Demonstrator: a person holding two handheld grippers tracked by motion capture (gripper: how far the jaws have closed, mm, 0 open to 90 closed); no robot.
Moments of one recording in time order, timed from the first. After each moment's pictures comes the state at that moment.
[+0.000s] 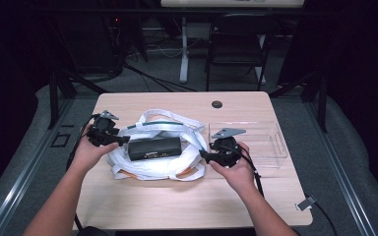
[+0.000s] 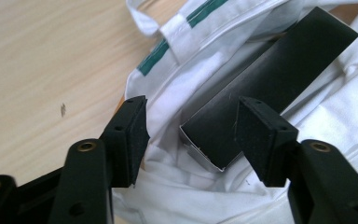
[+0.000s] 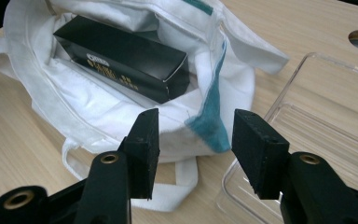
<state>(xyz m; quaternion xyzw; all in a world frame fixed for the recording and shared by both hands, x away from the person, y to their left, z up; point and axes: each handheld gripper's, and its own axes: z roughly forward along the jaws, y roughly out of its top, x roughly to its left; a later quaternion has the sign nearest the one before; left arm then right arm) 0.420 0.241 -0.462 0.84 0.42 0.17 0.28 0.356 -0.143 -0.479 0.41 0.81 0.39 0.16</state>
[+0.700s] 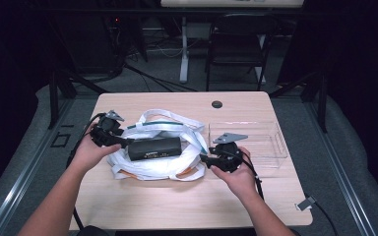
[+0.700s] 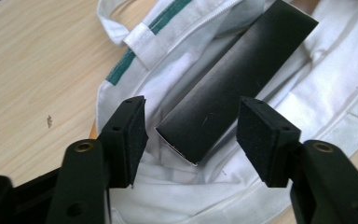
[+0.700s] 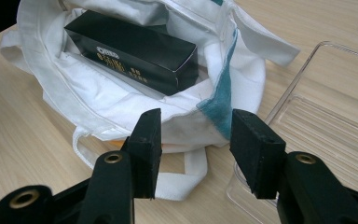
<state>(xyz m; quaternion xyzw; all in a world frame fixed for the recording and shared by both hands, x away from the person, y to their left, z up) 0.414 0.226 -0.450 0.87 0.39 0.14 0.26 0.346 -0.146 -0.486 0.41 0.81 0.41 0.14</state>
